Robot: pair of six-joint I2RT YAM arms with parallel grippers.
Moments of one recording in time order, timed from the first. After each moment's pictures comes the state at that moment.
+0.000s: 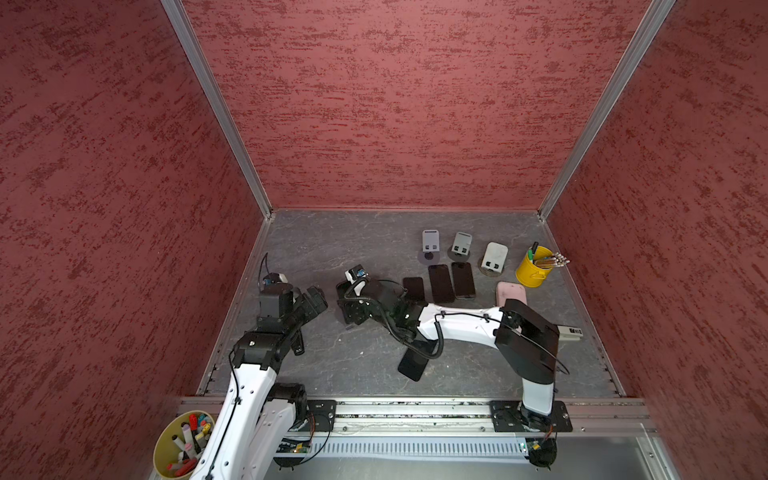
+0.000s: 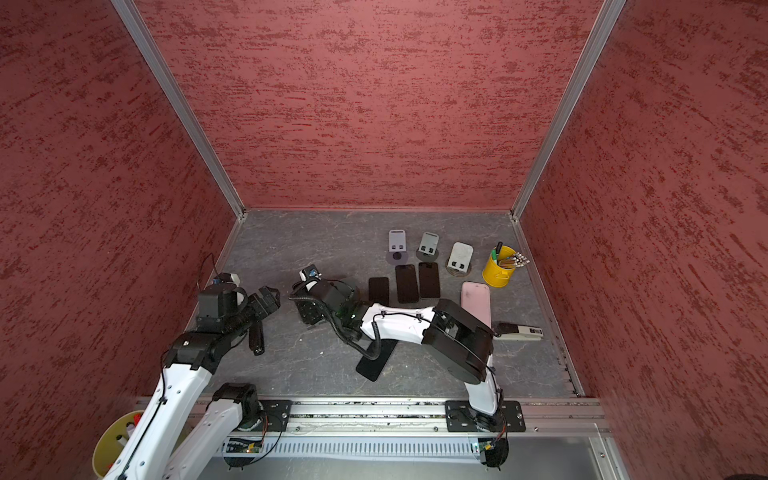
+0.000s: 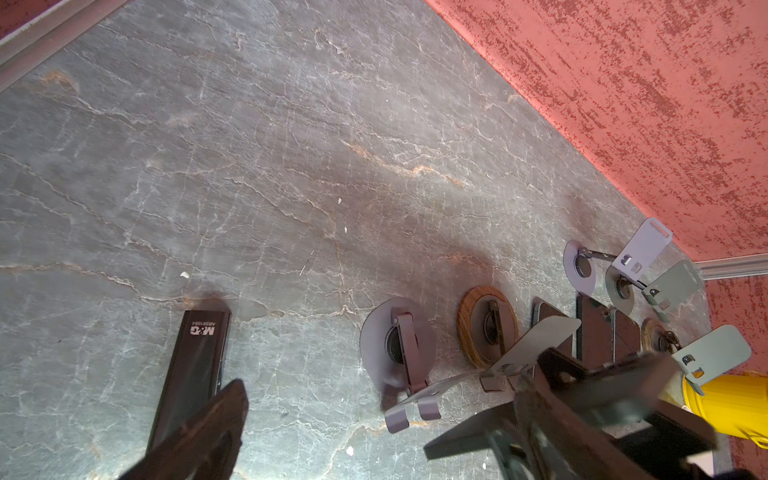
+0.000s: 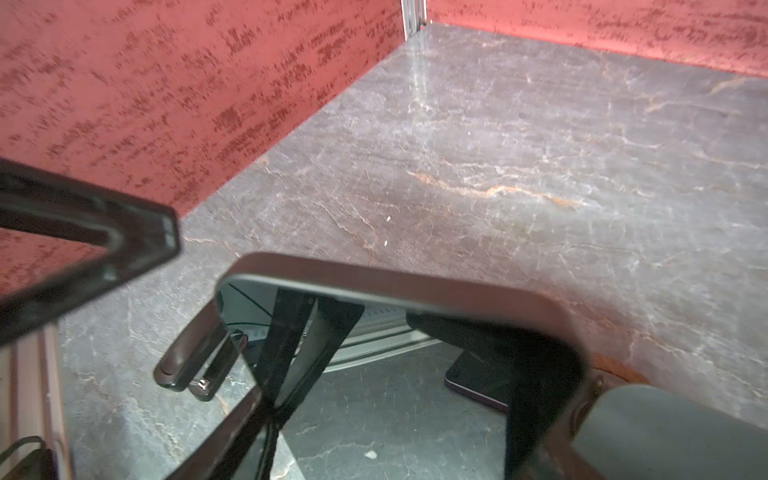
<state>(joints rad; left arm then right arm) -0.06 0.67 0.63 -0.67 0.01 -0.63 1.10 1.91 1.28 0.16 0.19 0.37</state>
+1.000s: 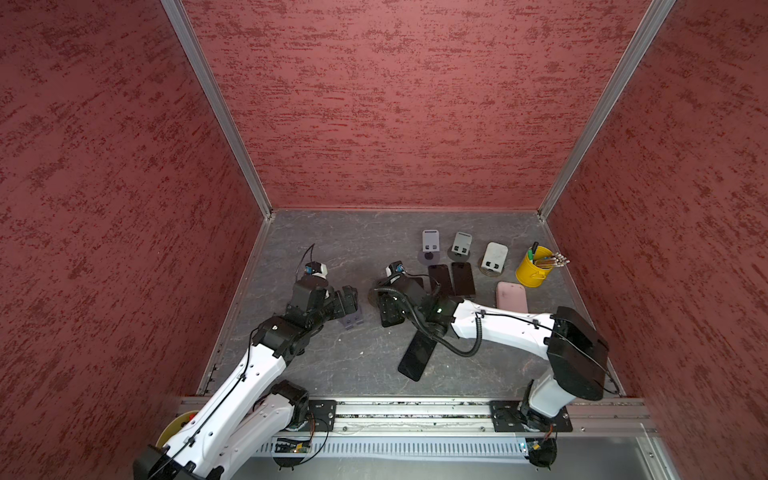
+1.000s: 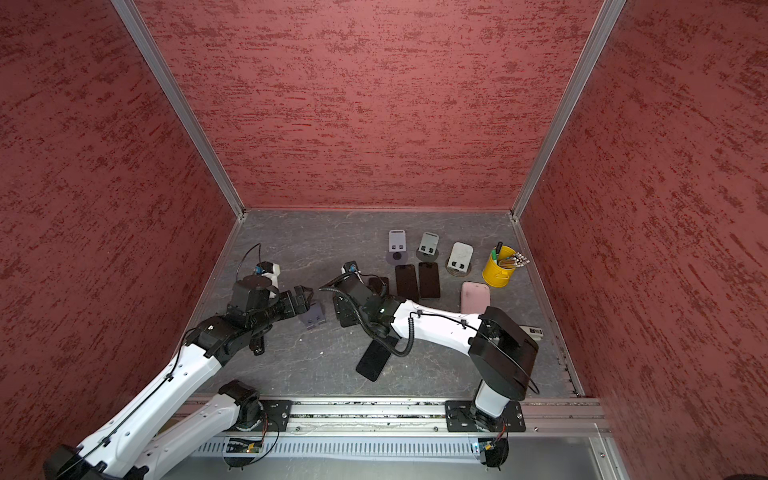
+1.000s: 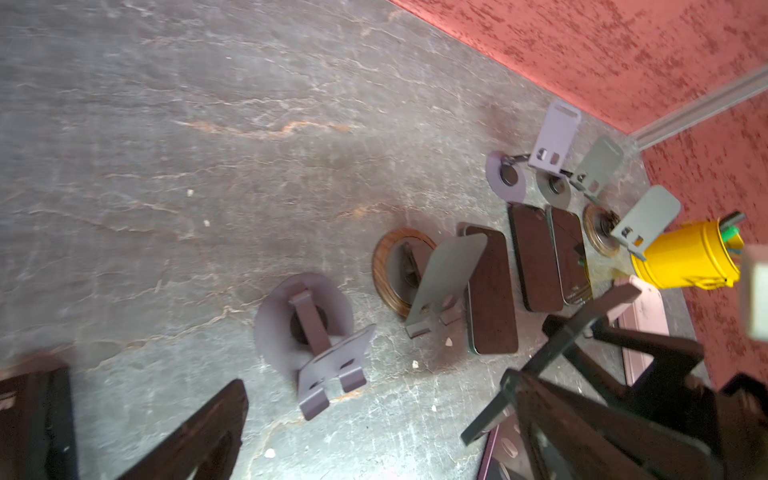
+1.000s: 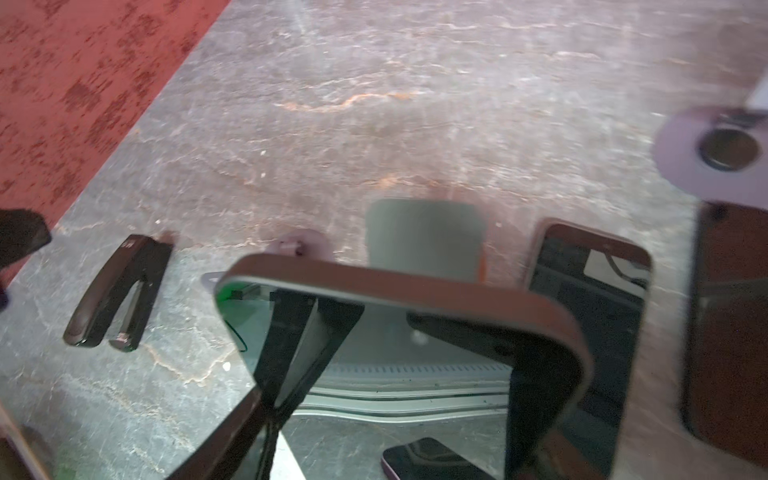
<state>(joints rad) -0.45 0.83 0.69 -0.55 -0.06 -0.61 1.00 1.63 1.10 -0.20 0.26 0.58</state>
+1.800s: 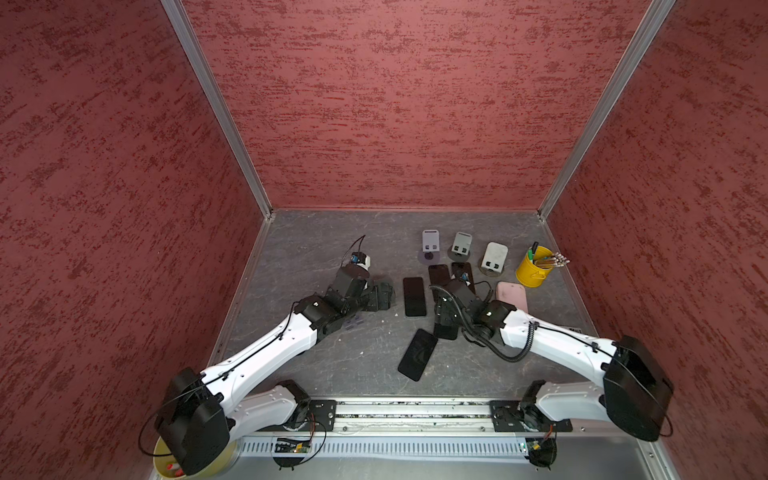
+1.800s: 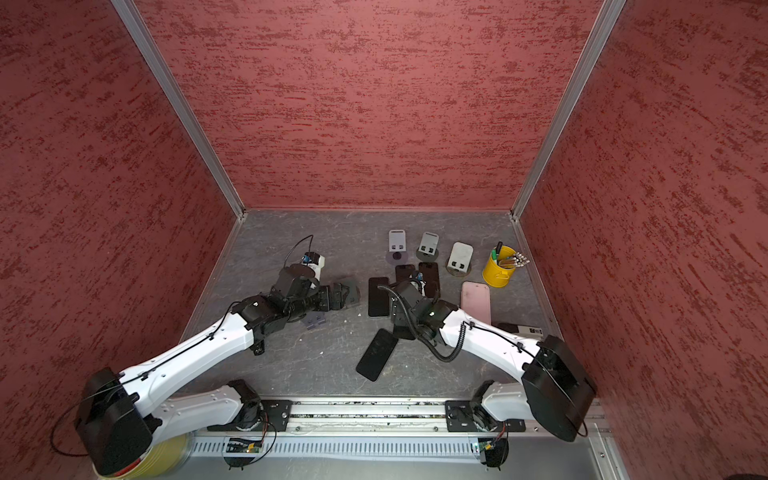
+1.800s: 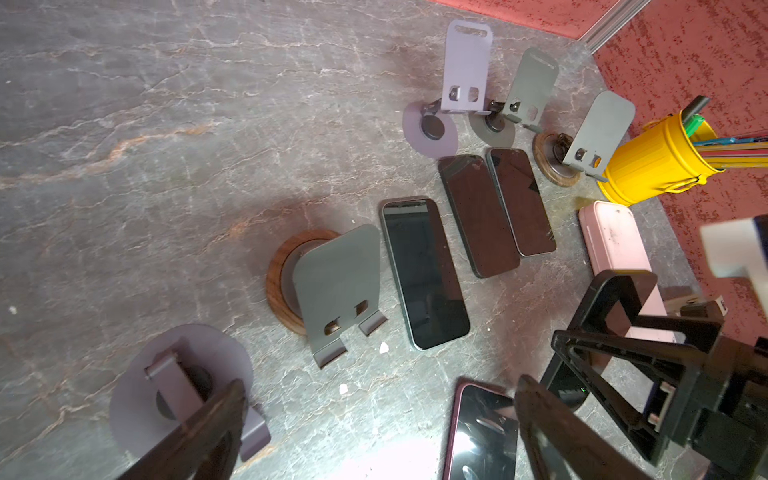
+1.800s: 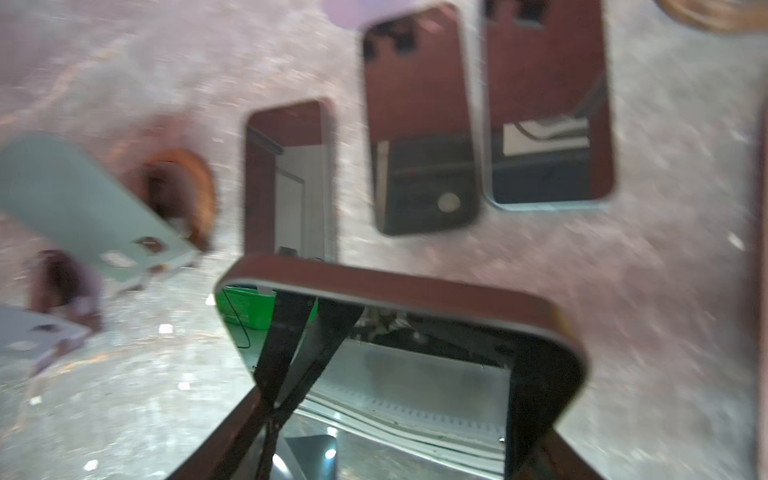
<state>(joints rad) -0.66 1.14 0.81 -0.38 -0.09 -0.54 0.77 1.30 0.77 -0.47 0.27 0.82</state>
